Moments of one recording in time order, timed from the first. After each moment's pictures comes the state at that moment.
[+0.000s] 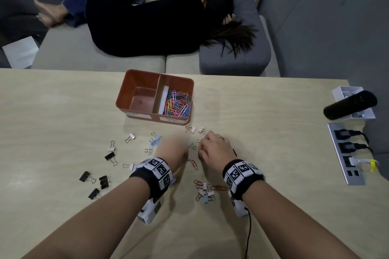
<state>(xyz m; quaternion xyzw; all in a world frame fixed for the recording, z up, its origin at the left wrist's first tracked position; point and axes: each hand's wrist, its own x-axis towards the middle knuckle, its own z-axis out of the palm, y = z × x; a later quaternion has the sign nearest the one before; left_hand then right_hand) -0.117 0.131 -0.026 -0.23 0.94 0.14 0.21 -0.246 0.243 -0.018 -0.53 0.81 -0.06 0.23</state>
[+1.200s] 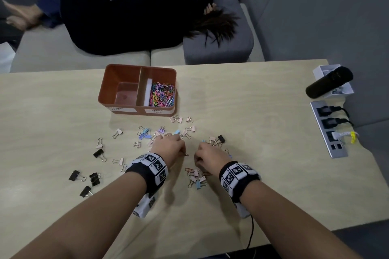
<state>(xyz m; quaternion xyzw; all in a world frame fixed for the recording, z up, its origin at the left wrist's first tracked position) -0.119 0.152 -0.027 -0.18 0.95 0.16 0.19 -0.228 0.290 -0.026 -0.52 0.78 -0.03 0.35</state>
